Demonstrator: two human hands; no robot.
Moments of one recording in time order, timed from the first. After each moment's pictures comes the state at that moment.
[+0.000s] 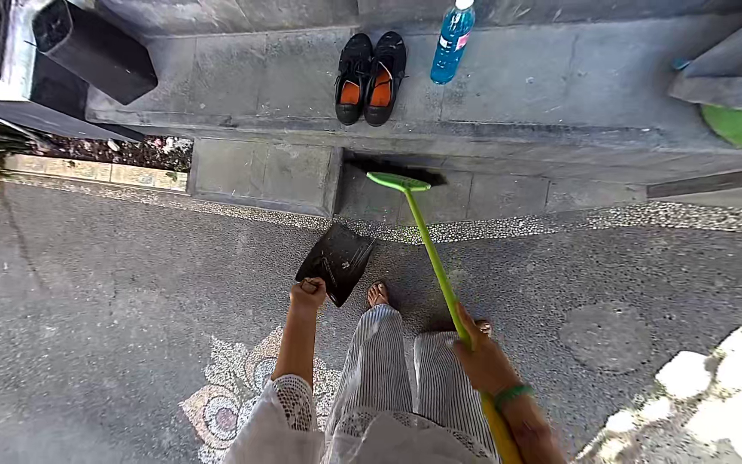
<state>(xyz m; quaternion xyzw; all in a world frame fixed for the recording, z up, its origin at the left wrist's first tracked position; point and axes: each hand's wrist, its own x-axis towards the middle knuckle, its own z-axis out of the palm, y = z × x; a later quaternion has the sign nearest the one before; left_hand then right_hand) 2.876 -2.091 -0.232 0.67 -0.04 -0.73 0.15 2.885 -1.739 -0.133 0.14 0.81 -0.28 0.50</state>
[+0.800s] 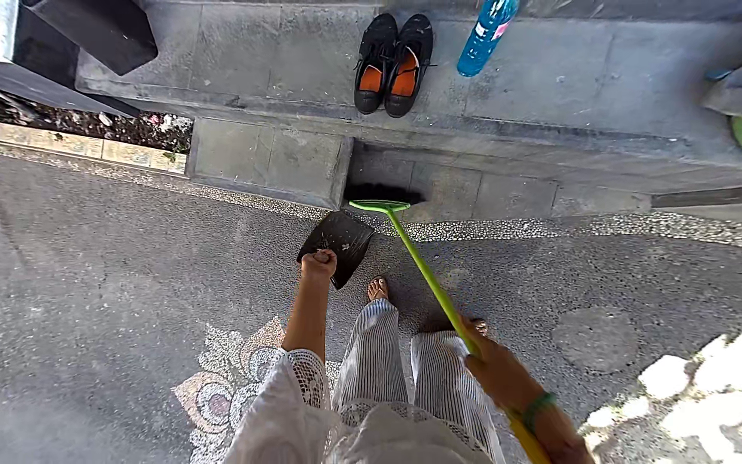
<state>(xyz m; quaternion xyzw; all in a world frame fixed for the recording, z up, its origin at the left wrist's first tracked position) 2.818 -2.106 -0.250 0.68 -0.04 -0.72 0.14 2.875 -1.755 -0.117 0.08 0.78 -0.21 0.58</state>
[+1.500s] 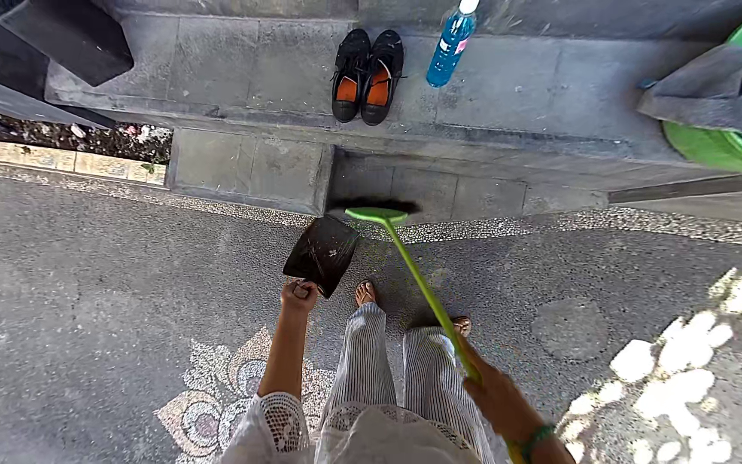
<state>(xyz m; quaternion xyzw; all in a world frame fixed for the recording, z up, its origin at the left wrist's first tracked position) 2.887 -2.104 -0.243 0.67 -0.06 -0.73 0.10 2.921 -1.721 -0.097 0.11 0.80 -0.22 0.55</state>
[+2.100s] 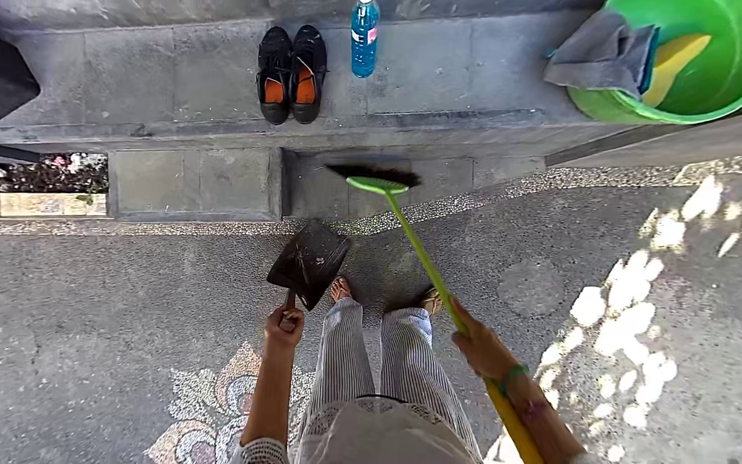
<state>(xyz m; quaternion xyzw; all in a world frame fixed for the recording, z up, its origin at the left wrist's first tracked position) 2.918 -2.026 -0.222 0.66 -0.08 -0.74 0.02 2.901 -1.634 -0.137 0.21 0.79 -0.26 0.51</state>
